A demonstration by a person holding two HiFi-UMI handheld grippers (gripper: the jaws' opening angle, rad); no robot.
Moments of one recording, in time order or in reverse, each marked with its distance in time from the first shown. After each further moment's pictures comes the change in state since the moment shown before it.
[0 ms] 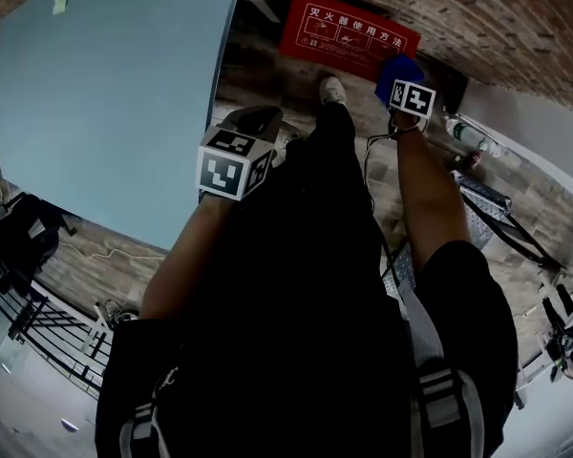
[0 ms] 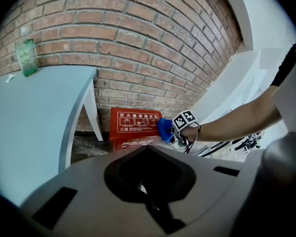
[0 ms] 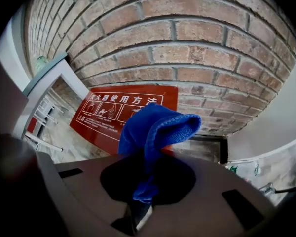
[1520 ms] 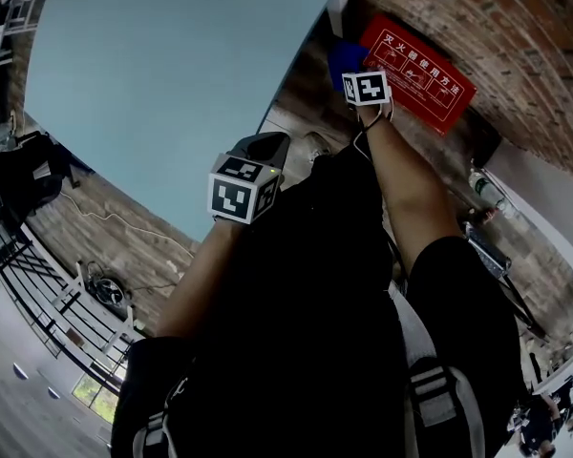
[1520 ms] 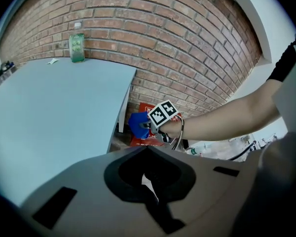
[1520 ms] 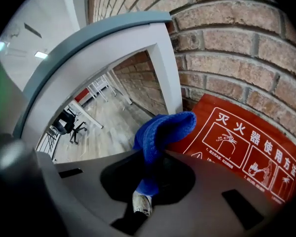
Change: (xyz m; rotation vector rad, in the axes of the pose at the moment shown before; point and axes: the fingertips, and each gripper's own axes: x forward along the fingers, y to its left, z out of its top) left arm -0.067 0.058 -0.066 -0.215 -0.057 0.183; right arm 0.044 0.319 0.038 -0.500 -0.018 0.416
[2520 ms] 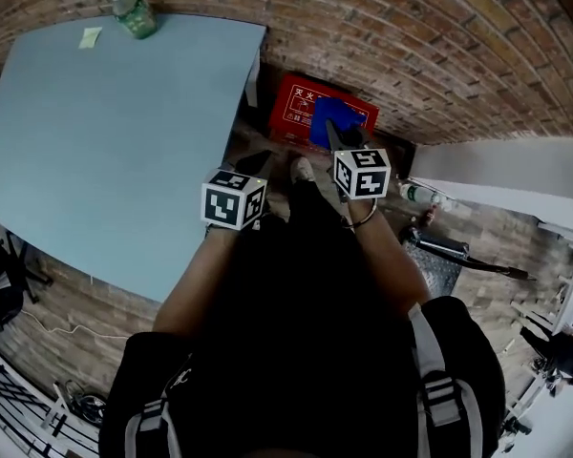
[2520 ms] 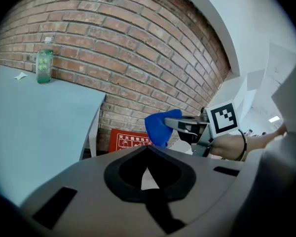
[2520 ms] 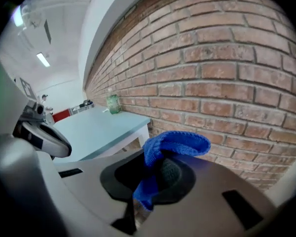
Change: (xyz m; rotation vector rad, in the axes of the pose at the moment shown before) left arm -0.010 -0.059 0.081 0.136 -0.223 -0.281; right arm -0.295 0.024 0.061 0.002 -0.468 -0.273
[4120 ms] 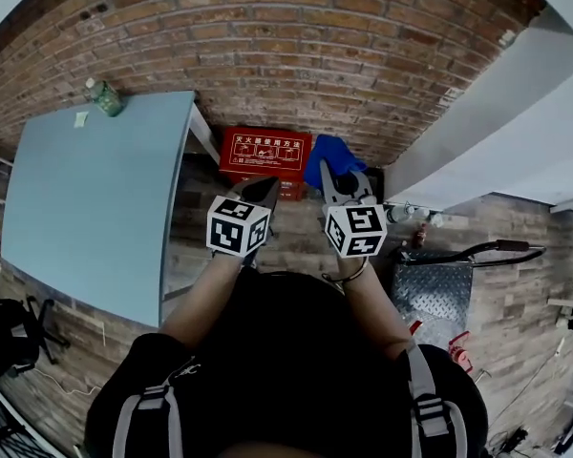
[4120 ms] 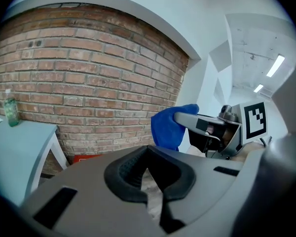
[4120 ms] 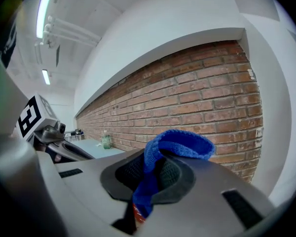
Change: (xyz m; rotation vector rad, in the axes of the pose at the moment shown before) left arm 0.028 -0.275 0.009 0.313 -0.128 -0.064; right arm -0.300 -0.095 0.005 0.038 -0.451 -0.147
